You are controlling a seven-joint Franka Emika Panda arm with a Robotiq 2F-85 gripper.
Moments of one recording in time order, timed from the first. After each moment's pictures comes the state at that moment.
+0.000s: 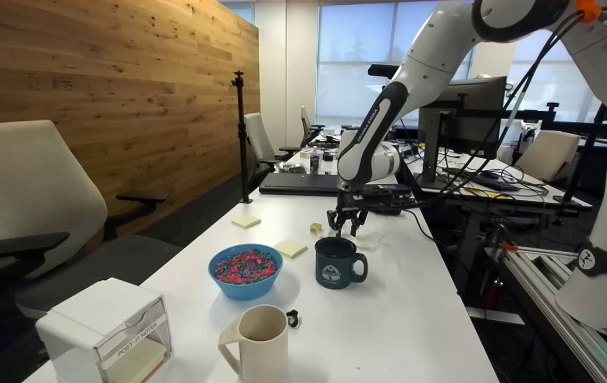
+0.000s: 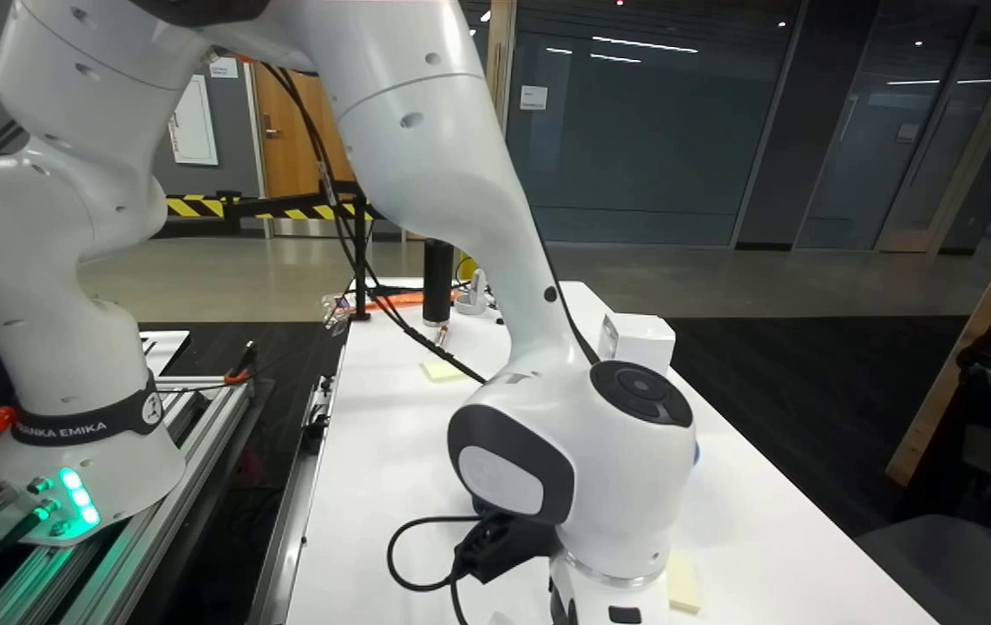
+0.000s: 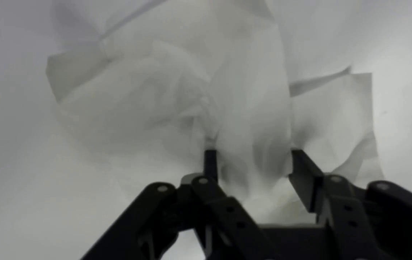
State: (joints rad) arm -0.25 0.63 -0.21 -2.08 0.24 2.74 0.33
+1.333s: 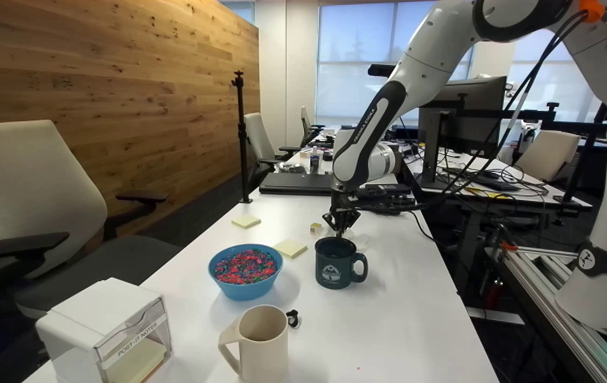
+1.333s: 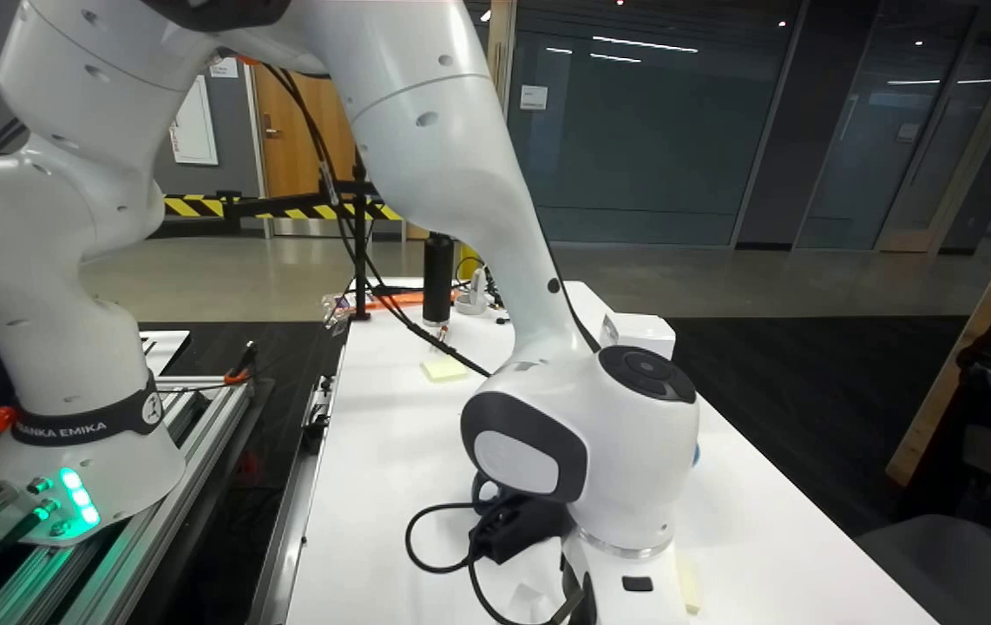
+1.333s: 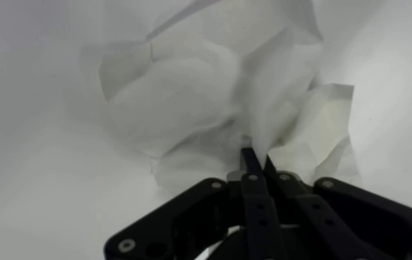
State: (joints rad) arm -0.21 0.64 -0.21 -2.06 0.24 2.74 0.33
